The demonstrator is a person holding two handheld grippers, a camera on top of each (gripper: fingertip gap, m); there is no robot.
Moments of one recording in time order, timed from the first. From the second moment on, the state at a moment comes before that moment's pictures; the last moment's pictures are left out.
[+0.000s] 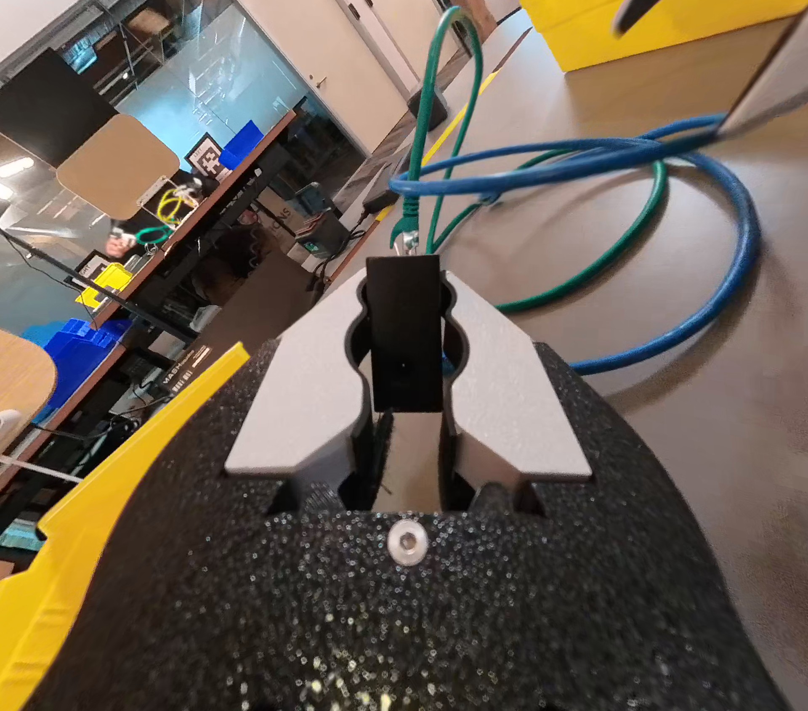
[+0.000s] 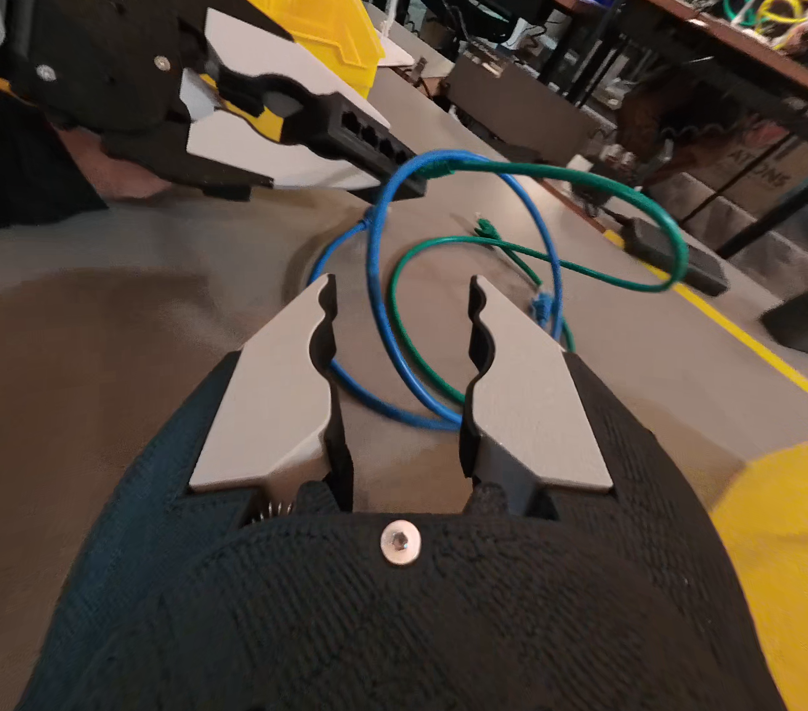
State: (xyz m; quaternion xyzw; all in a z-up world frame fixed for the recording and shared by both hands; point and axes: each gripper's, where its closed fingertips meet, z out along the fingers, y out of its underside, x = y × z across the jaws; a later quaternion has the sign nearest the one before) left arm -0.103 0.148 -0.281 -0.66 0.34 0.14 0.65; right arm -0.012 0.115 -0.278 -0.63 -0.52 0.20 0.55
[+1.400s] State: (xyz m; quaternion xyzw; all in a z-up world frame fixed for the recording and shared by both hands) left arm -0.141 0.075 -0.040 -0.47 0.19 0.05 0.86; right arm 0.083 0.178 -0.197 -0.58 -0.21 0.09 0.78
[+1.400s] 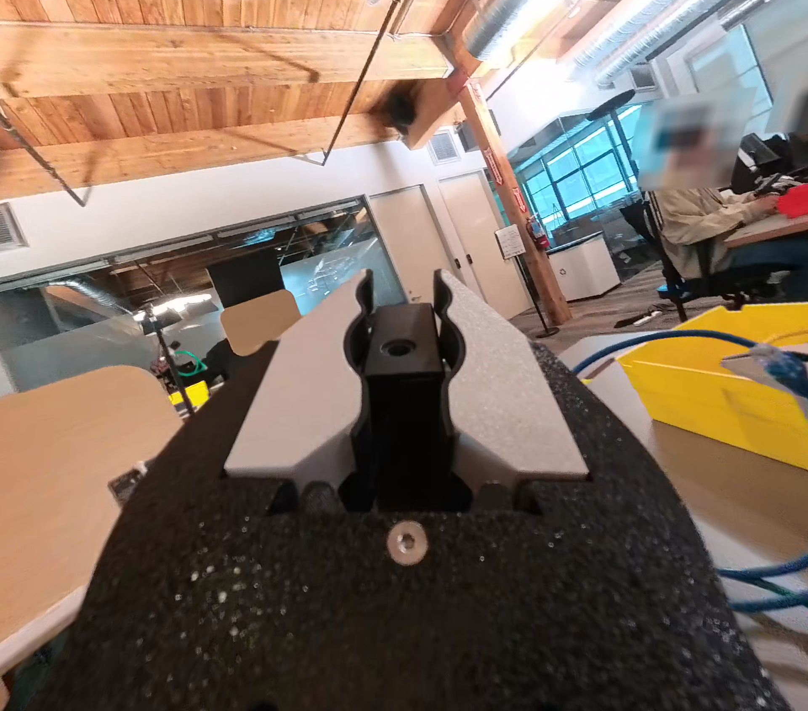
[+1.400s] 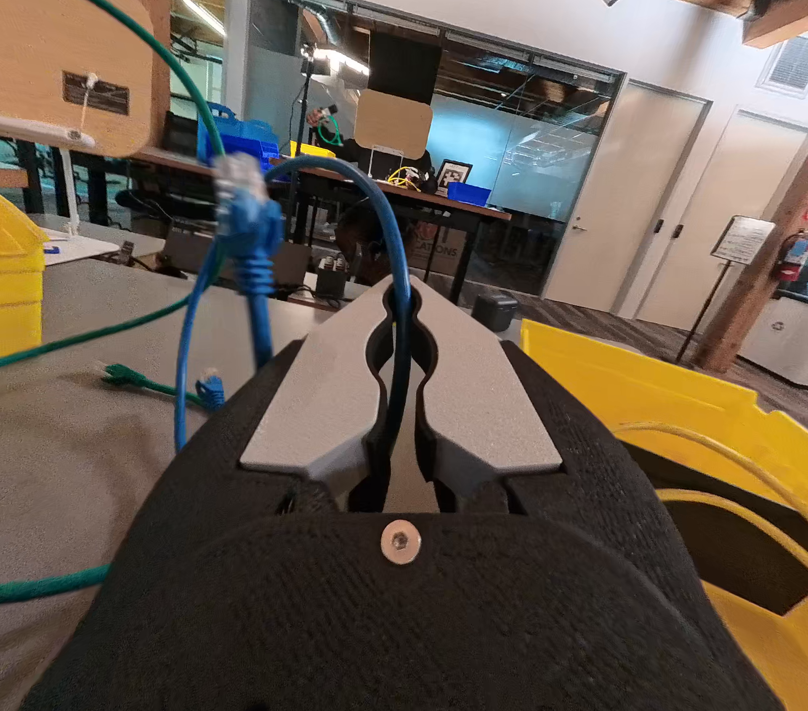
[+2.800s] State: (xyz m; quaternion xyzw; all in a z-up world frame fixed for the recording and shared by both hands) left arm -0.041 0.119 0.135 -0.39 0.39 0.09 0.83; right arm -0.071 0.225 -0.156 -0.70 -0.41 0.40 0.43
